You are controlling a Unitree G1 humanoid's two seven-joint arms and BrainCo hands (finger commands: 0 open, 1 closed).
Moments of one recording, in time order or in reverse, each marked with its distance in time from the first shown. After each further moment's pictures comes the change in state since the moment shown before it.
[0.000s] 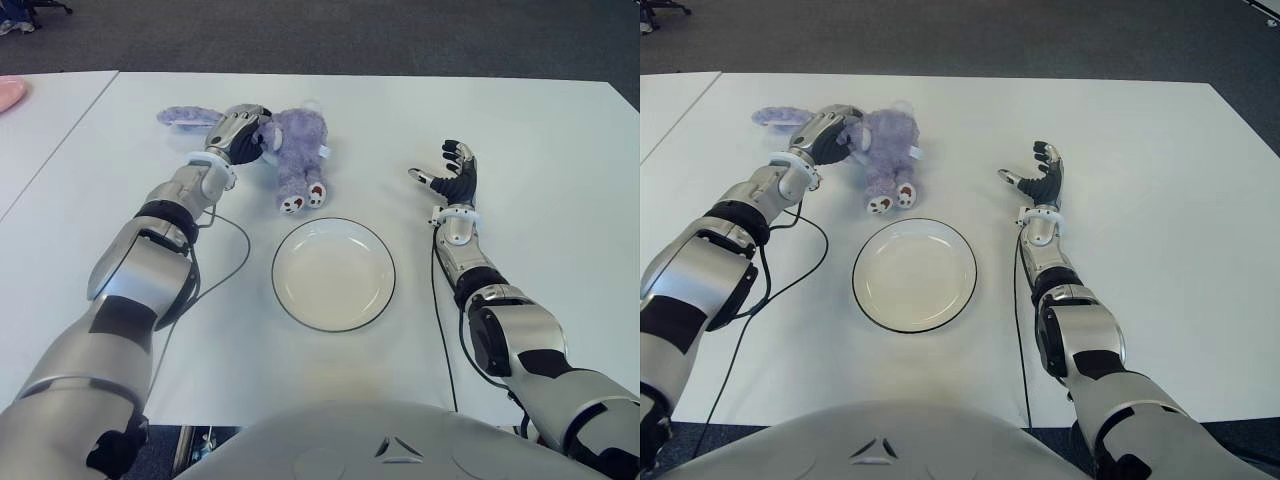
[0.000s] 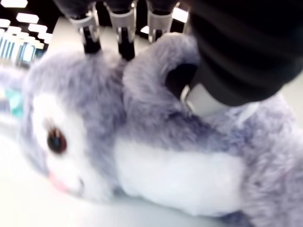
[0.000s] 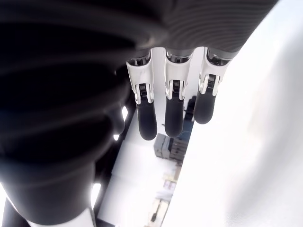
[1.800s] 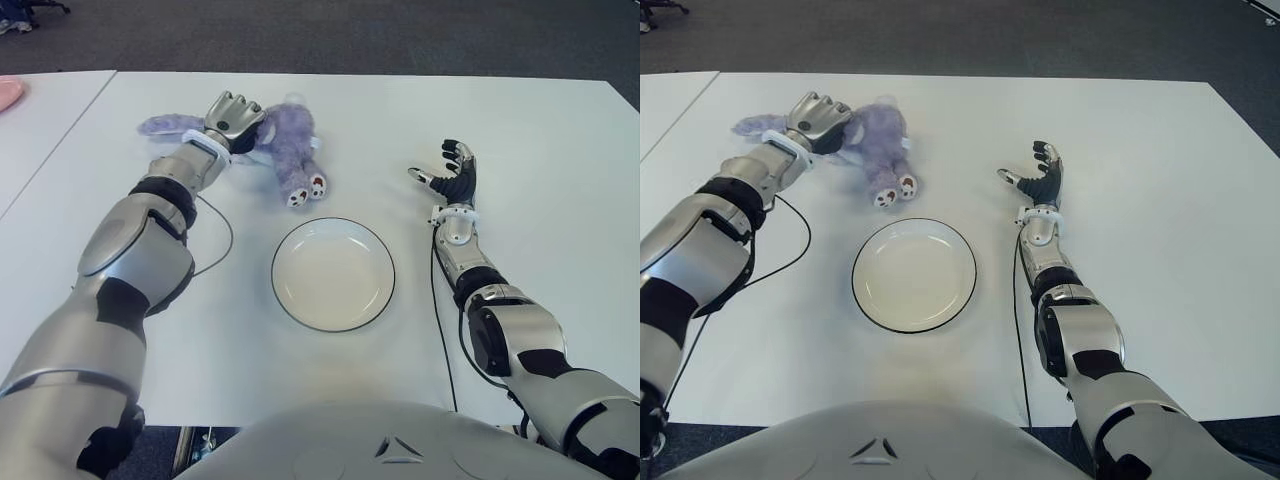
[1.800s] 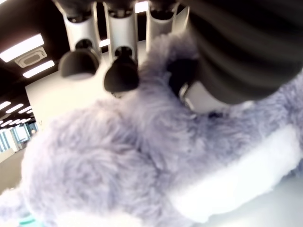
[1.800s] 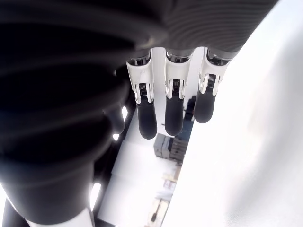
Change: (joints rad) left arm -0.114 0.043 -0.276 0.011 0.261 0.191 0.144; right arm -0.001 0.003 -0.001 -0.002 0.000 0.000 0.002
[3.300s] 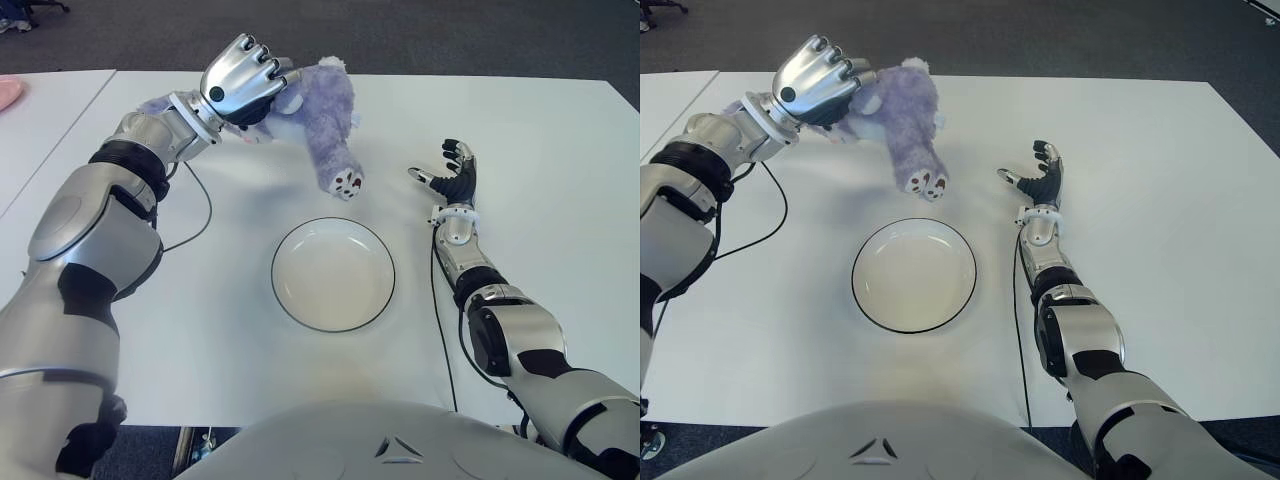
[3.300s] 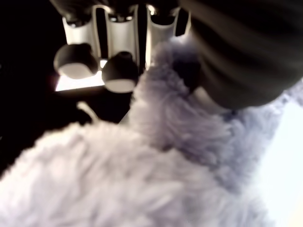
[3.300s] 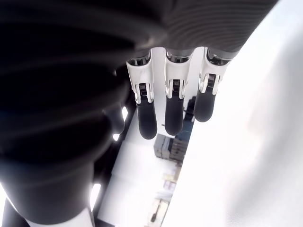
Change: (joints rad) left arm -0.112 0.130 -0.103 -0.161 0.219 -0.238 0.666; right arm 0.000 0.000 0.000 -0.002 -0.002 0.000 -0.003
